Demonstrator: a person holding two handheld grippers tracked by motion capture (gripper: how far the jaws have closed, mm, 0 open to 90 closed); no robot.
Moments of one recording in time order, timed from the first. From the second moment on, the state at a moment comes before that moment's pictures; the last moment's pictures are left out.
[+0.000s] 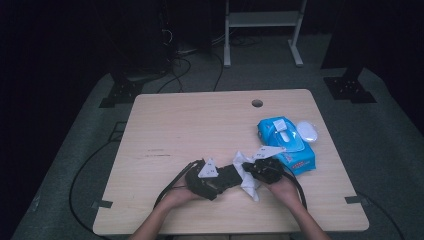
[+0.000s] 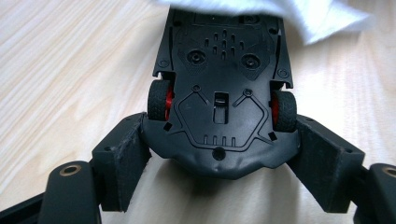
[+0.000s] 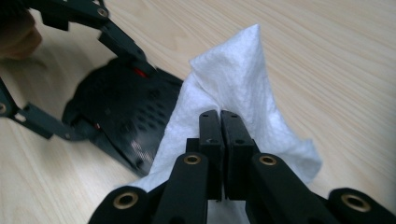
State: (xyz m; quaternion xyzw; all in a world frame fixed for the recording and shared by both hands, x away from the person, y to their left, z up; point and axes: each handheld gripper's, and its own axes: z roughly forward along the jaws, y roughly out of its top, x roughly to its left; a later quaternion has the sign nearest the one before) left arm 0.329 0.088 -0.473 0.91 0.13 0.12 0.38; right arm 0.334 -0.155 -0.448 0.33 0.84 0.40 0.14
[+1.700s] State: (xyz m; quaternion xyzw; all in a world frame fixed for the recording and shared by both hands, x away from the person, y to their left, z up) left arm 0.340 0.106 -0.471 0.90 0.17 0.13 0.38; right arm 0.334 -0.172 -0.451 0.34 0.84 0.40 0.15
